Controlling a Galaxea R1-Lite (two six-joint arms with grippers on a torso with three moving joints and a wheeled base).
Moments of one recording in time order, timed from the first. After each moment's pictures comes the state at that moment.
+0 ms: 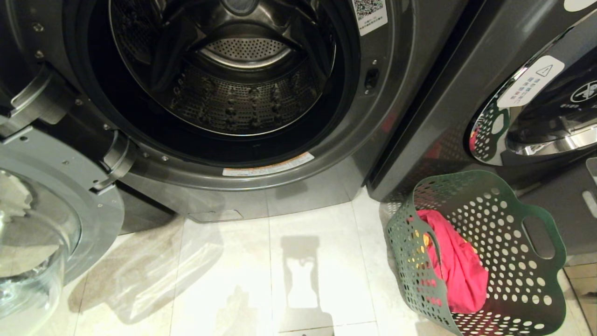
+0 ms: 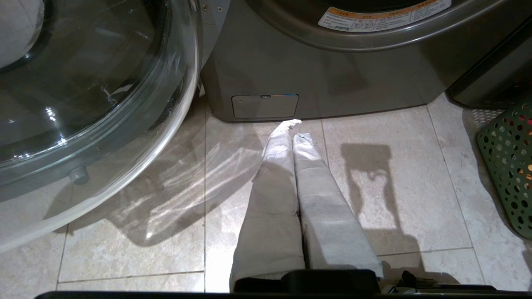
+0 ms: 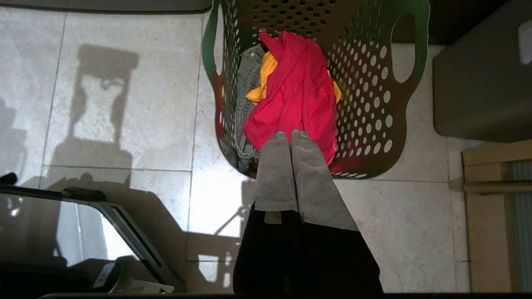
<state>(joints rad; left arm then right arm) 0.00 0.00 0.00 -0.11 0.01 -0.02 0.00 0.00 -0.08 0.21 0.01 -0.14</state>
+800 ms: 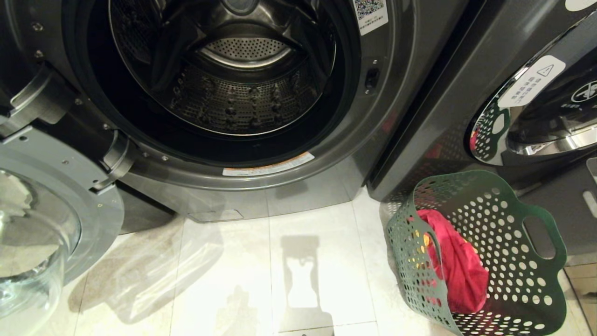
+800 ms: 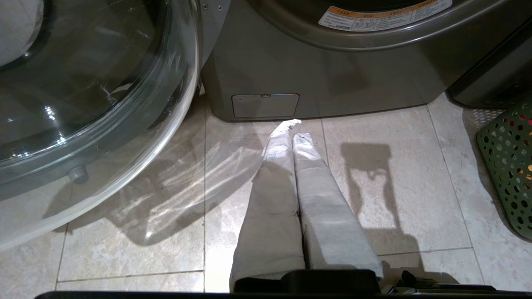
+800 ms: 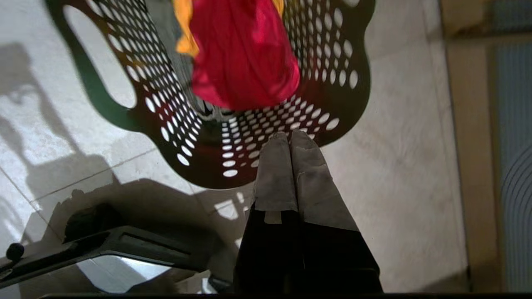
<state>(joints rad) 0.00 0.00 0.00 -0.11 0.01 -0.03 -0.03 0.93 -0.50 0.15 -0.24 0.19</state>
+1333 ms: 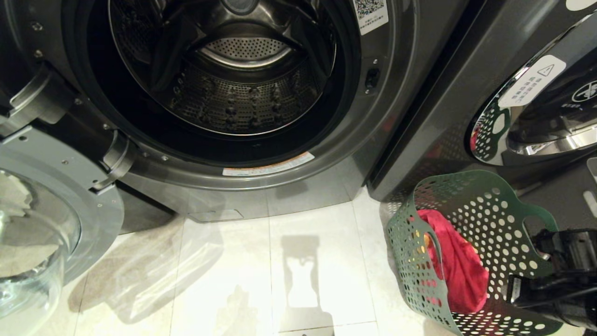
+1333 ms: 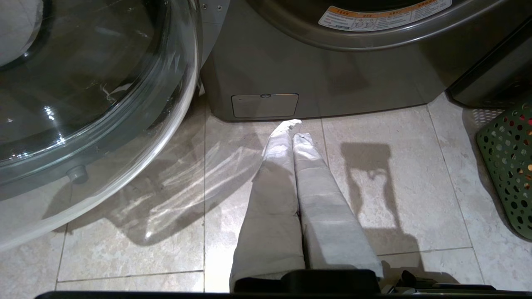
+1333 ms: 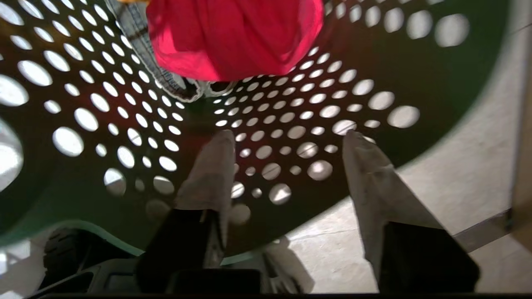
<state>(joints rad) 0.00 0.00 0.00 -0.11 0.01 -0.03 -0.08 1.70 -0.37 -0.46 -0.22 0.33</state>
